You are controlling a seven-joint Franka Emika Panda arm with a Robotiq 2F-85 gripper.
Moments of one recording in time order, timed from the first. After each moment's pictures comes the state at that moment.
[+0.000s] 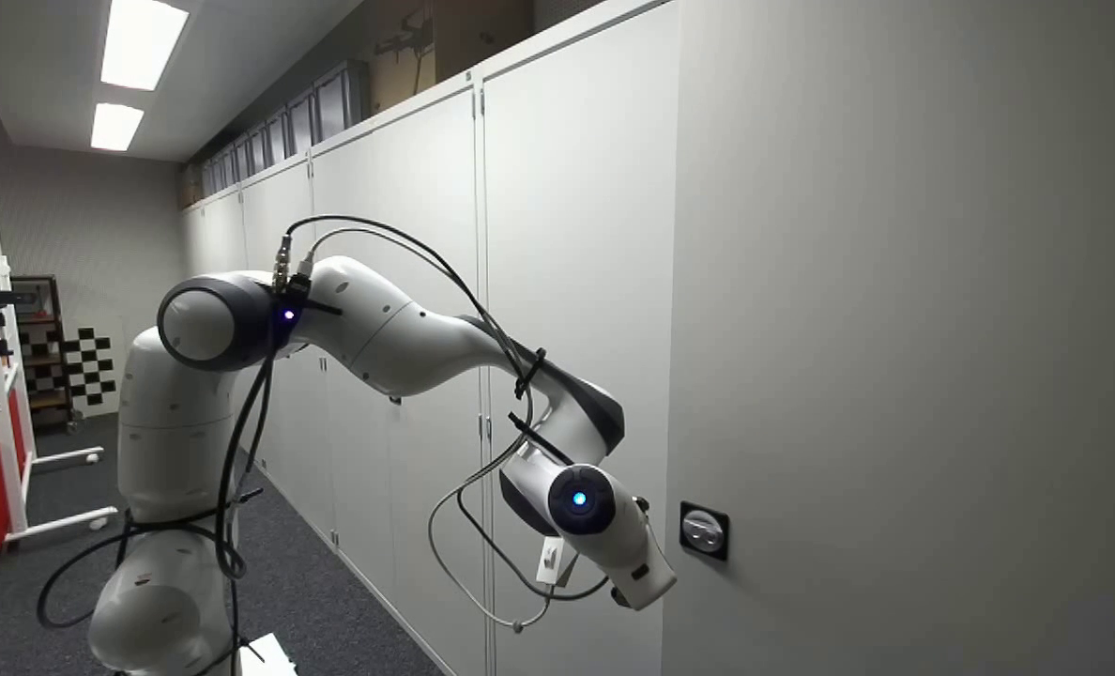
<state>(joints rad) -0.36 0.11 -0.35 -2.22 1.27 2.33 -0.48</state>
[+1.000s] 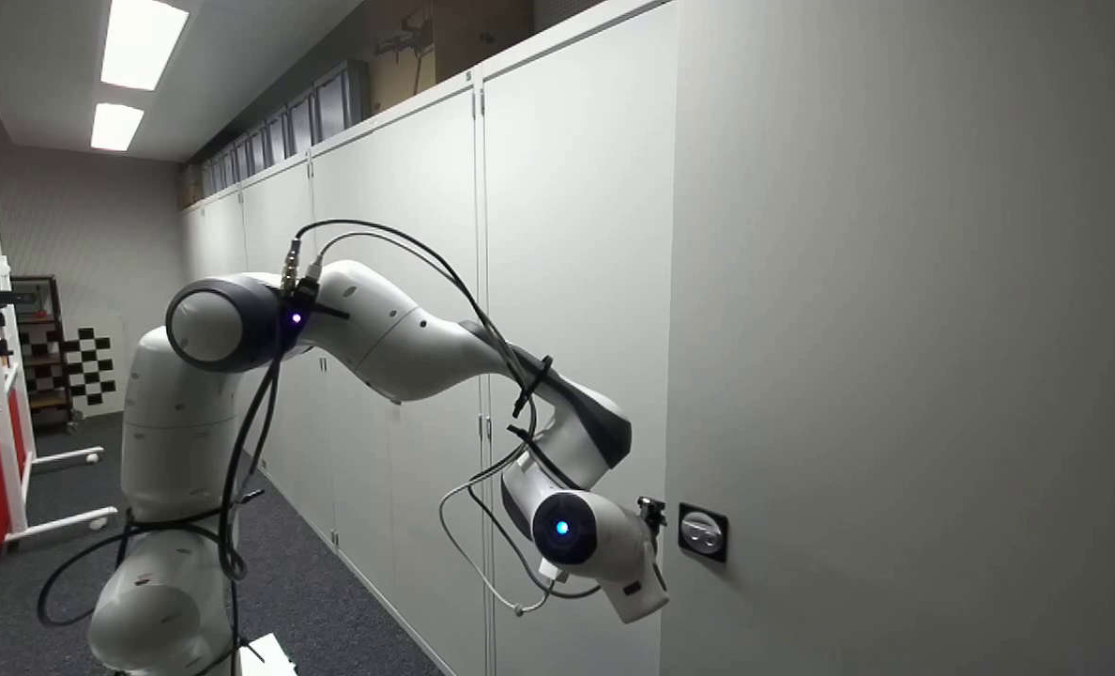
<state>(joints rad) -0.36 0.13 -0.35 -2.22 1.52 2.35 -0.48</state>
